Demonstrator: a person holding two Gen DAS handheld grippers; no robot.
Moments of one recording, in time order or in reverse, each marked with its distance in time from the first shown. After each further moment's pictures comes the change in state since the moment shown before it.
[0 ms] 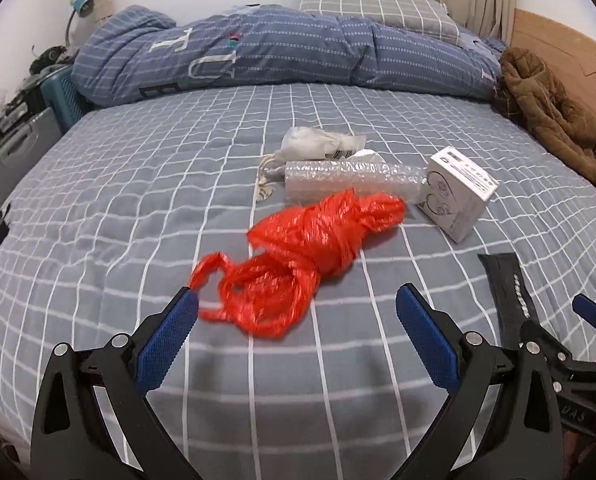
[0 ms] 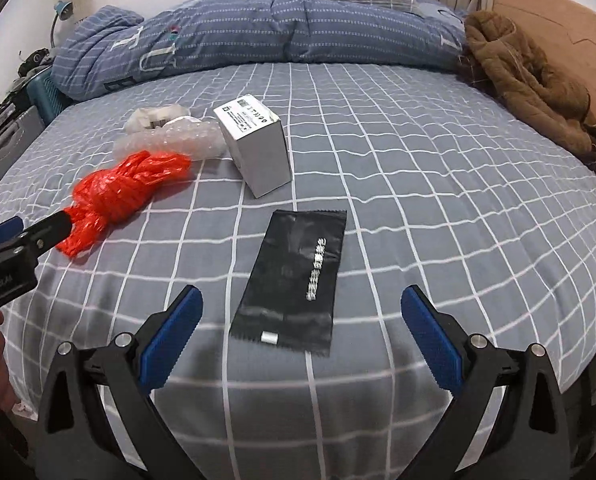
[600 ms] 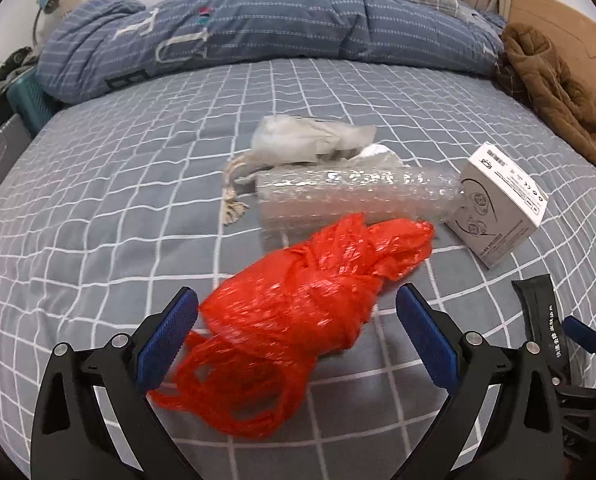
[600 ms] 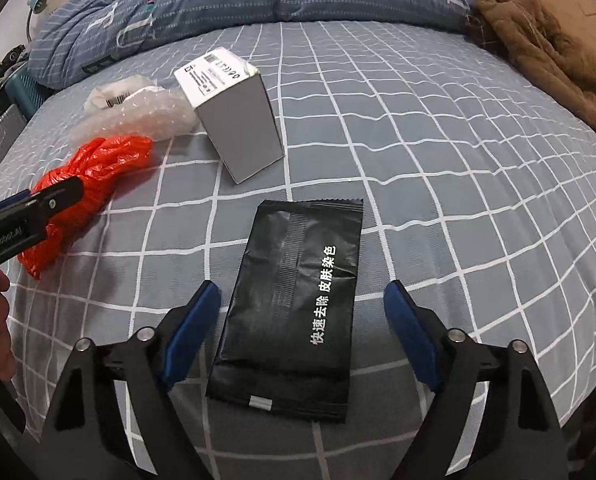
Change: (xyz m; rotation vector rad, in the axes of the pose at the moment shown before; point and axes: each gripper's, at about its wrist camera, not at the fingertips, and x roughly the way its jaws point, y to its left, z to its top) left arm 0.070 -0.010 0.033 0.056 0.093 -0.043; right arm 0.057 -0.001 0.015 0.025 0.128 0.006
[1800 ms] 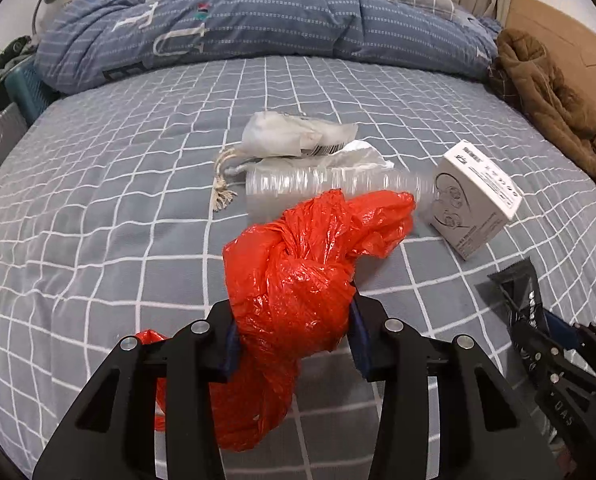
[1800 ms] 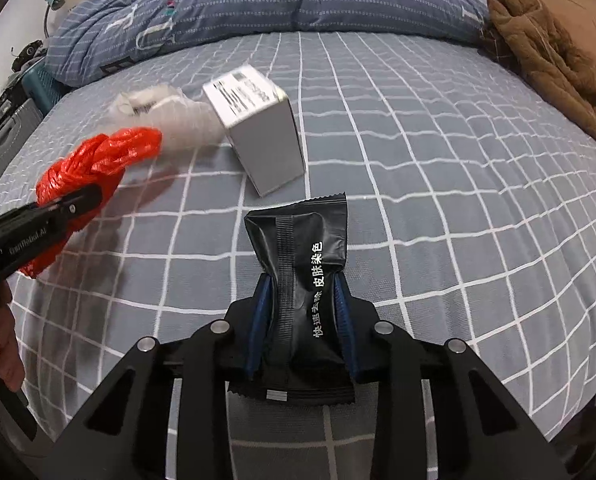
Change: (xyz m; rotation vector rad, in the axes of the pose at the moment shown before) left arm -0.018 -0.003 -0.007 -0.033 0.013 -0.041; right arm -0.025 0.004 0.004 -0.036 -0.038 0.048
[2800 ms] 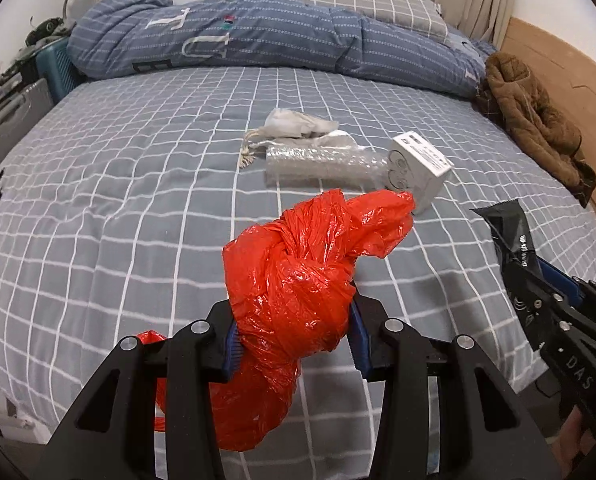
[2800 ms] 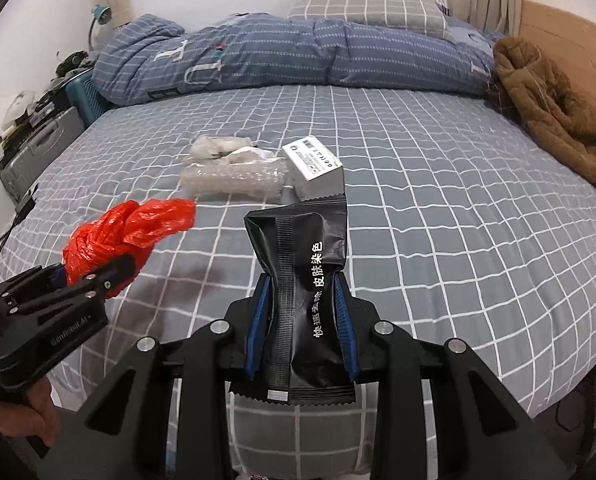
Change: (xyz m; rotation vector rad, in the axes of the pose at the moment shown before) left arm -0.098 0.001 -0.069 -0.078 -0.048 -0.023; right arm -0.099 0.033 -0.030 -0.083 -0.158 0.046
